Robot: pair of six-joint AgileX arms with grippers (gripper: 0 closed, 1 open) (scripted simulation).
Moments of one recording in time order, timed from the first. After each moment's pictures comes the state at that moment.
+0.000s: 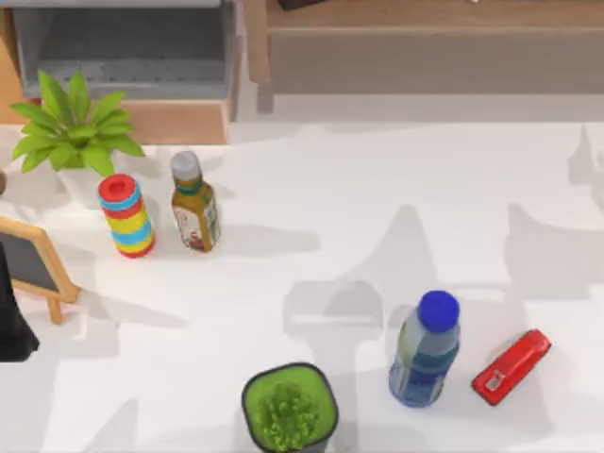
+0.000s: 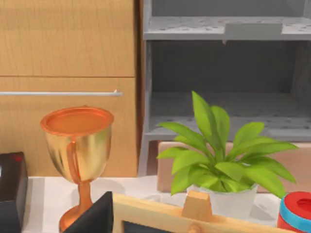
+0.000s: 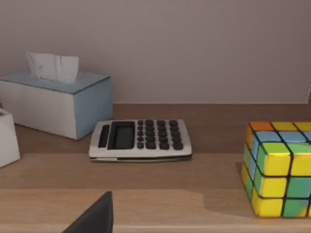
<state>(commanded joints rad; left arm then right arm) 0.00 0.00 0.00 0.00 0.00 0.00 -0.26 1.40 0.66 0.73 -0.24 0.01</state>
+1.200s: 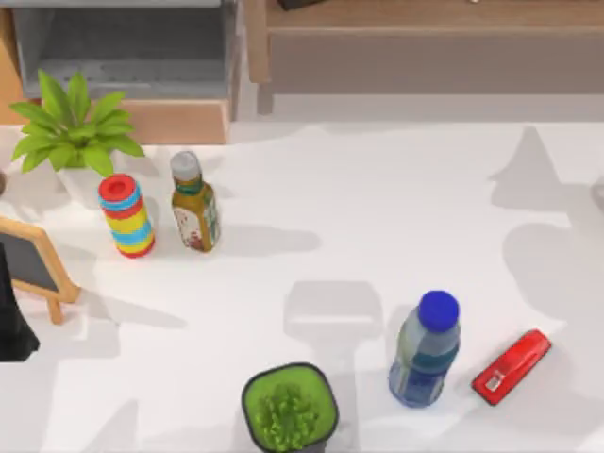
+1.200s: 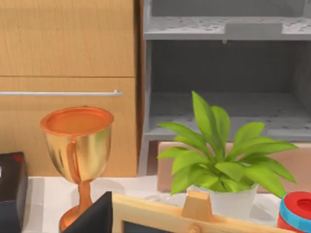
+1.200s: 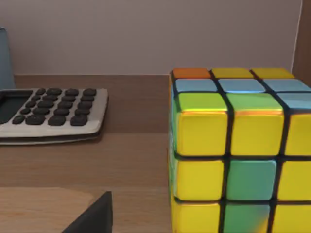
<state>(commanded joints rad) 0.00 0.00 0.00 0.00 0.00 0.00 -0.36 2.04 1.02 1.03 -0.33 0.01</state>
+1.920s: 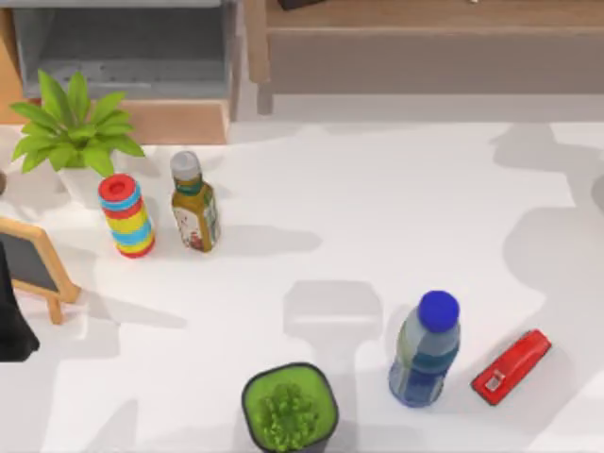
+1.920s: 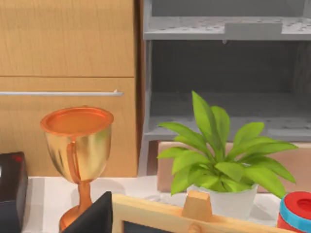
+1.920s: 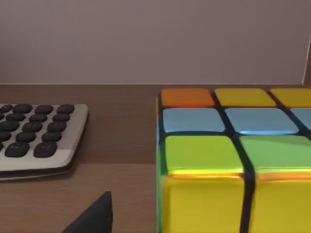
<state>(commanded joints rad) 0.00 0.00 0.00 0.00 0.00 0.00 -0.34 2.20 1.25 0.95 -0.30 0.01</state>
